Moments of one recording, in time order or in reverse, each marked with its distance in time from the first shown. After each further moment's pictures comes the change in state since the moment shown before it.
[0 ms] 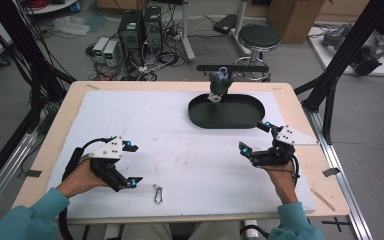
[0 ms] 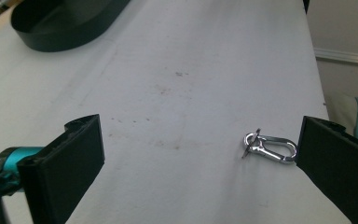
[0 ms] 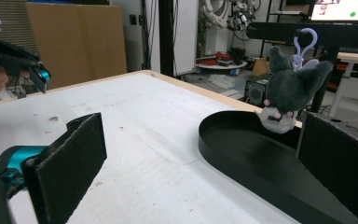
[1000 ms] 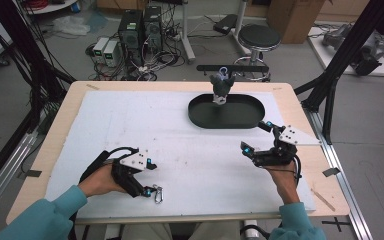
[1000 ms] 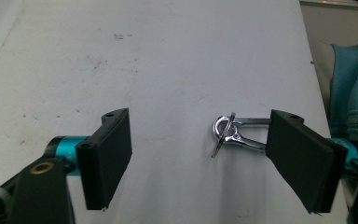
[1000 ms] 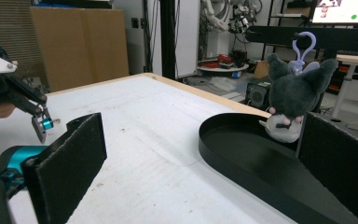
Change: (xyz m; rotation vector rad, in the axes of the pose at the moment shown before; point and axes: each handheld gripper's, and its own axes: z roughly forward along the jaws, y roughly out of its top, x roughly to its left) left arm -0.010 0.002 0.049 0.202 -0.157 0.064; right arm -0.003 0.000 -0.004 -0.010 0.009 0.003
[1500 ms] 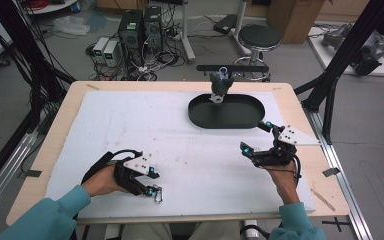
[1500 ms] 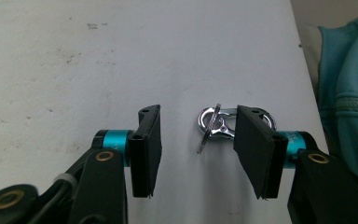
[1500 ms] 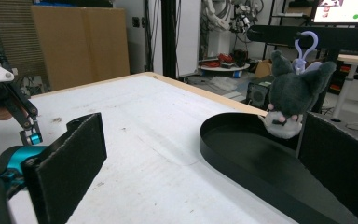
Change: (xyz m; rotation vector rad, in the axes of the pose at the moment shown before) left arm -0.002 0.000 0.008 0.045 -0.052 0.031; right arm 0.001 0.000 0.001 0.003 0.005 -0.004
